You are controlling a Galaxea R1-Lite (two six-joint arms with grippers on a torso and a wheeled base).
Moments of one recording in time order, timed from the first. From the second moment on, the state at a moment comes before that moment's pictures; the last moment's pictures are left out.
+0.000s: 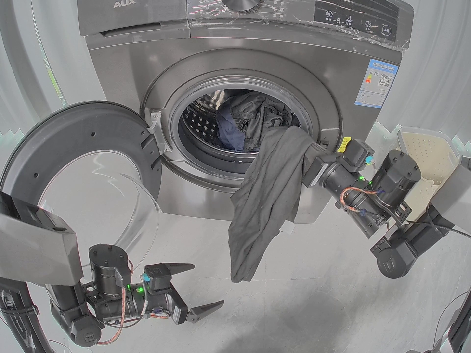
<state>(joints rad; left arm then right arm) -0.53 2.07 -0.15 -1.54 -0.38 0.17 0.56 2.00 -0.76 -1.54 -0.05 0.21</state>
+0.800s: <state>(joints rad) -0.53 2.08 -0.26 -1.54 -0.37 0.15 0.57 2.00 -0.79 -1.54 -0.06 0.21</state>
